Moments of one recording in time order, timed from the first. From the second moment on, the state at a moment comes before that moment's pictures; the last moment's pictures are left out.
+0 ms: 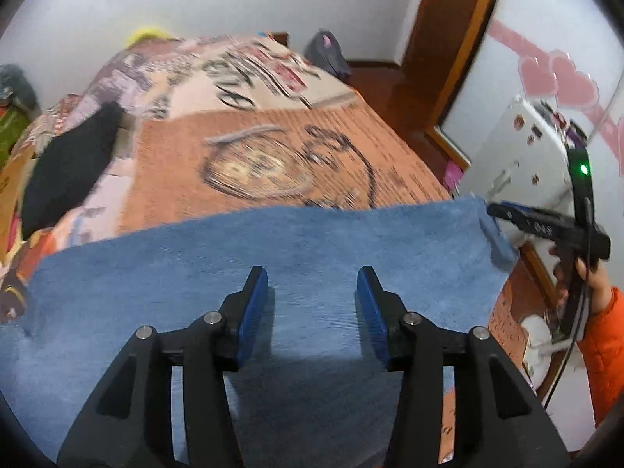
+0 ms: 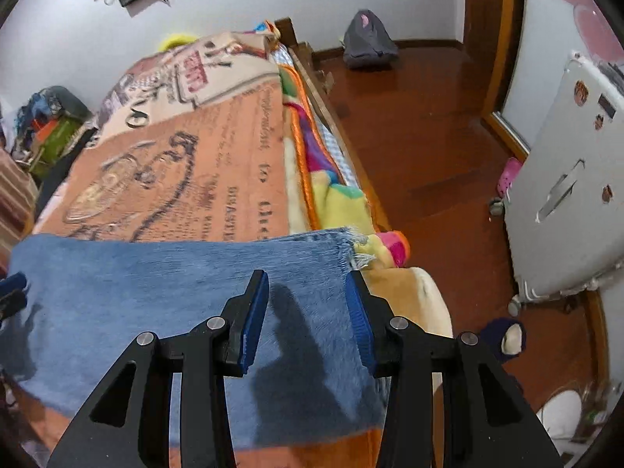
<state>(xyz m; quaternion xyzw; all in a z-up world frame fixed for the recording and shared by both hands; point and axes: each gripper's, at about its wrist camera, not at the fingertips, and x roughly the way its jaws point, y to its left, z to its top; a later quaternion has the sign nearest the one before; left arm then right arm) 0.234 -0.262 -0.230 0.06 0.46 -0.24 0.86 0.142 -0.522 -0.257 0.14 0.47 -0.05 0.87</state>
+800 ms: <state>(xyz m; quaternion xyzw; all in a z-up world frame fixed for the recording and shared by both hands) 0.166 0.155 -0.095 0.00 0.32 0.06 0.94 0.191 -0.233 -0.136 0.00 0.37 0.20 0.91</state>
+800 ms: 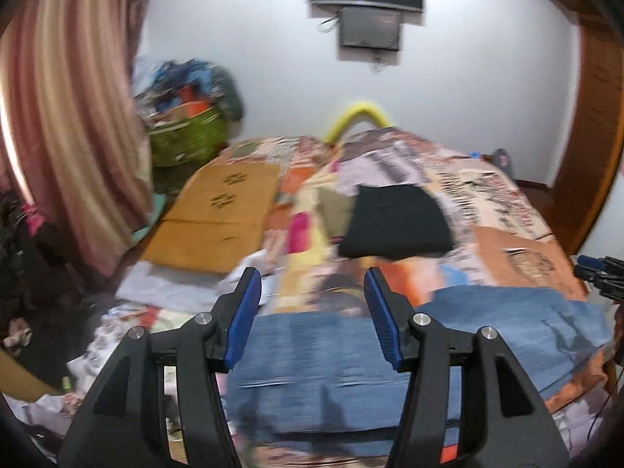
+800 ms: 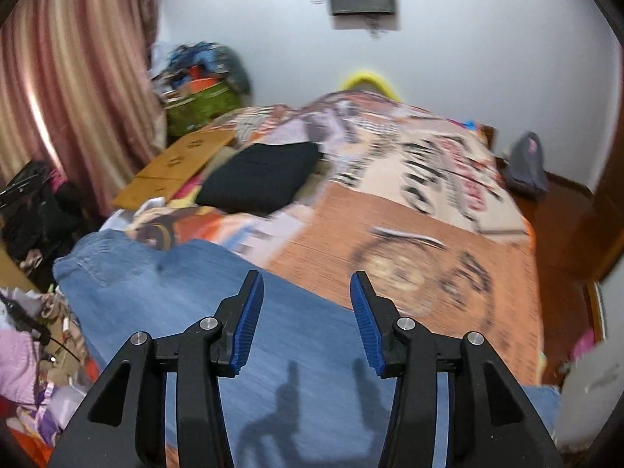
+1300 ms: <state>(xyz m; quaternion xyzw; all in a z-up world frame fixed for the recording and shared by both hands) 0.222 0.264 -0.217 -0.05 0.47 0.04 0.88 0.260 -0.087 -0.164 -0.07 0.41 0.29 0.86</state>
